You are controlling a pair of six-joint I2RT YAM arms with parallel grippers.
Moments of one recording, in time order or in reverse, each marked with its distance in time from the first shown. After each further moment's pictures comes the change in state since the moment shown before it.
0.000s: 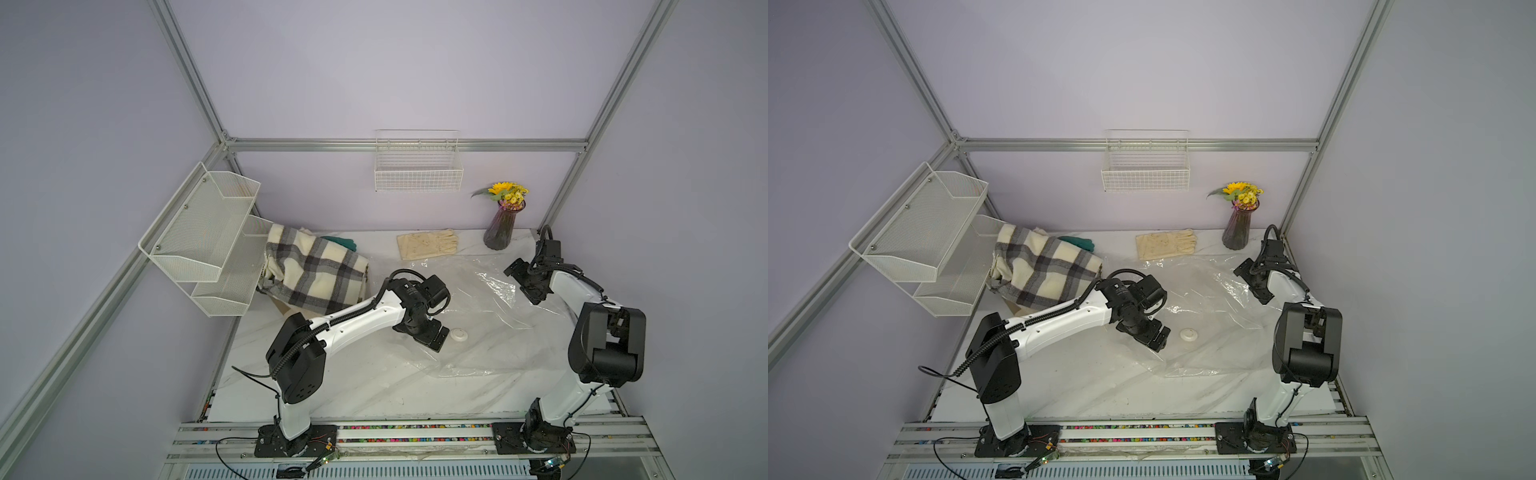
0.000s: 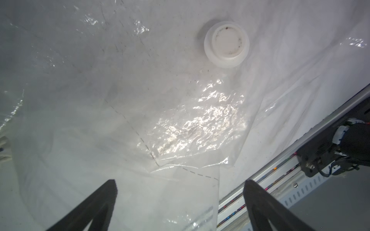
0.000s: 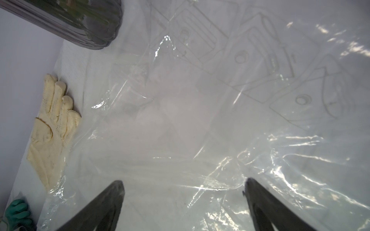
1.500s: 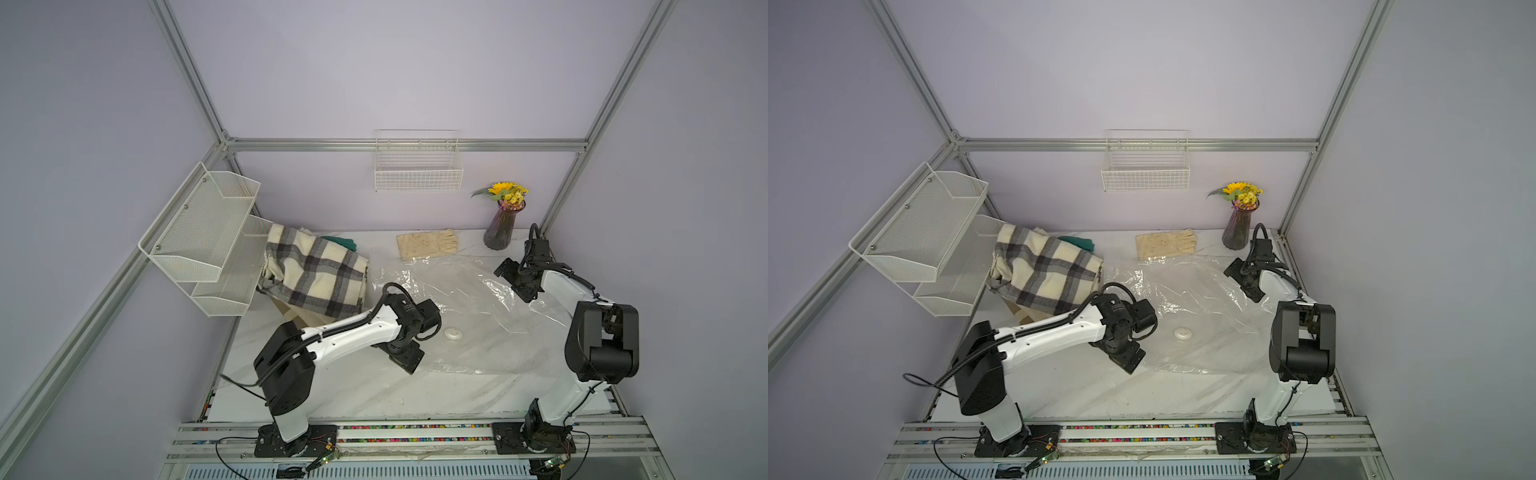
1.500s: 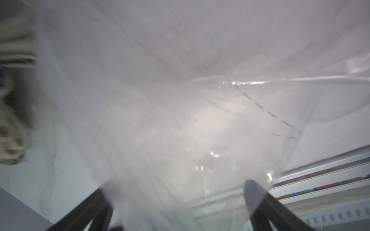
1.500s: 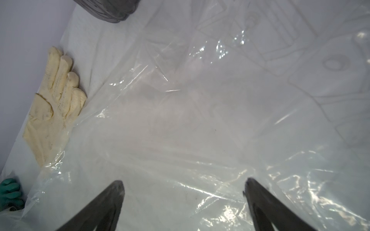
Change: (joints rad) left arm -0.050 -0.147 -0.064 -0.234 -0.285 -0.056; right arm 0.077 -0.016 -0.006 0.033 0.014 -0.042
